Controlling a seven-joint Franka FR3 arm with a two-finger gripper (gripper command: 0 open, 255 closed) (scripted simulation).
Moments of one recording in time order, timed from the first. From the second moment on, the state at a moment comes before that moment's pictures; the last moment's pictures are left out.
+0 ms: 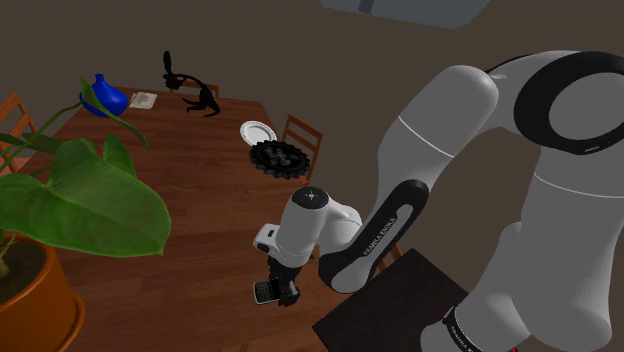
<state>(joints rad) 0.41 0.33 0.16 -2.54 -0.33 2.91 -0.48</state>
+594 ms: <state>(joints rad) 0.36 0.24 0.23 -2.56 -0.26 2.84 -0.54</state>
